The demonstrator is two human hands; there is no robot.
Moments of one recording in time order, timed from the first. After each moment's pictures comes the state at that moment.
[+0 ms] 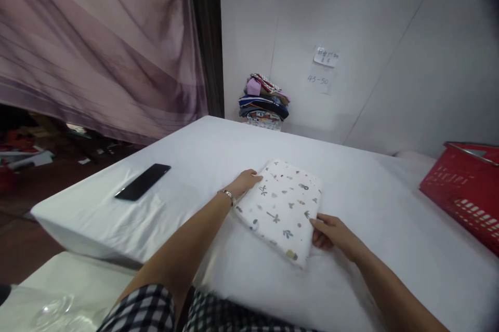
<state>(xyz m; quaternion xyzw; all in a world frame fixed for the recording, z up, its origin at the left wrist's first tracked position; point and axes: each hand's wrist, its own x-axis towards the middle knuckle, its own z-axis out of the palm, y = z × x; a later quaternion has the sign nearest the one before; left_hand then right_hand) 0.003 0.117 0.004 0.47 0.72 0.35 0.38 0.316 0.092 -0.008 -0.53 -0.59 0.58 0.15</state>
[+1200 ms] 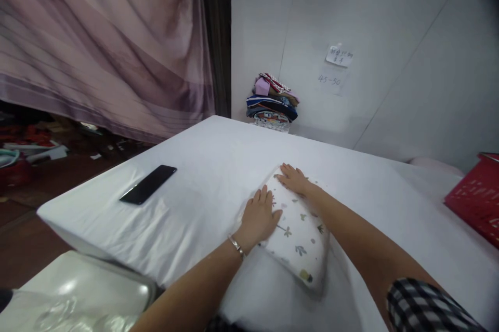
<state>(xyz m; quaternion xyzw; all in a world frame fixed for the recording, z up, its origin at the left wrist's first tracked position) 0.058 0.058 -0.028 0.65 0.74 0.16 0.07 0.158 0.243 -0.019 -0.40 -0.91 0.15 0.00</state>
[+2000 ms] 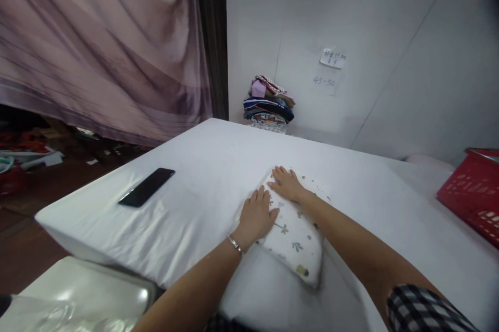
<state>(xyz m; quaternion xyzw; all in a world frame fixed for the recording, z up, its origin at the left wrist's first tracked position) 0.059 0.057 -0.026 0.65 0.75 0.13 0.02 0.155 0.213 -0.016 -0.36 -0.92 0.12 0.00</state>
